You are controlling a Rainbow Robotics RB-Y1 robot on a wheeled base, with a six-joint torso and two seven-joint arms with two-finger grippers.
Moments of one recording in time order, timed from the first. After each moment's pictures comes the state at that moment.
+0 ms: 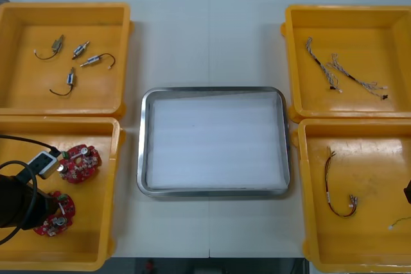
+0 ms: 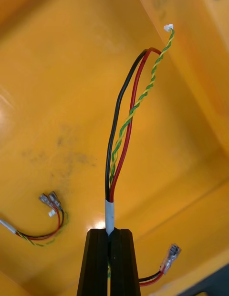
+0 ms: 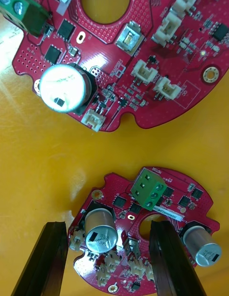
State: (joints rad) right arm 0.26 -0.63 -0.33 -2.42 -0.59 1.78 0.81; left arm 0.26 0.98 -0.07 -2.10 0.78 1.21 -1.65
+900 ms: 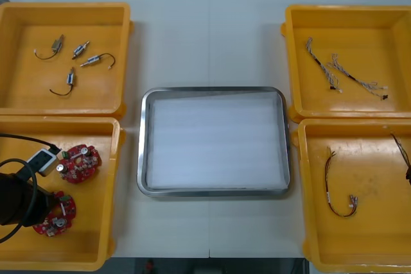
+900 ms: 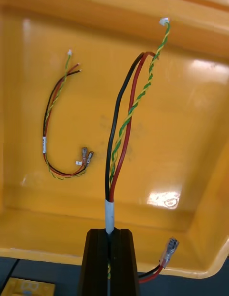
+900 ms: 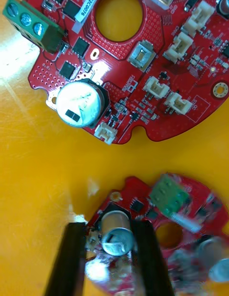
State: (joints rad) right arm 0.10 -0.84 -0.33 -2.49 -0.92 1.91 1.31; left arm 0.26 0.98 -0.07 -2.10 0.77 1.18 -1.65
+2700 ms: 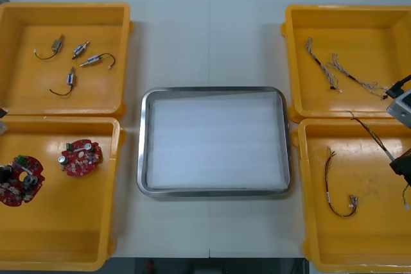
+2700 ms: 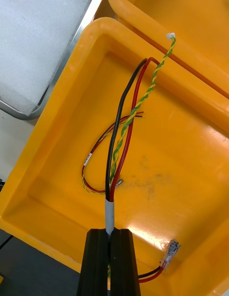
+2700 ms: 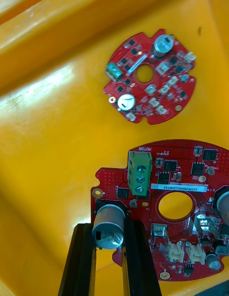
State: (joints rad) right arm -0.04 -0.88 -0.33 -2.52 -1.13 1.92 1.51; left arm 0.43 1.21 0.34 -2.27 1.16 1.22 -1.65
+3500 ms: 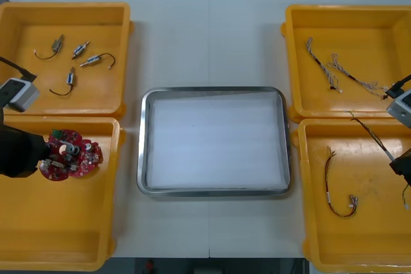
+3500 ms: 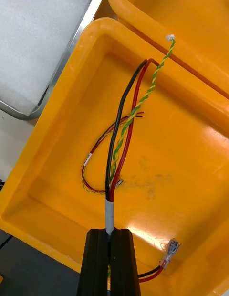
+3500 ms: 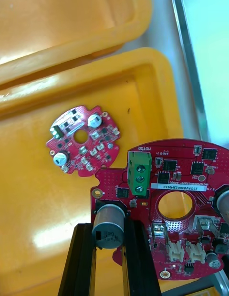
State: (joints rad) right arm -0.04 -0.88 -0.33 -2.52 -1.13 1.92 1.51; left arm 0.08 1.25 0.15 -2.44 1.16 1.39 -1.12
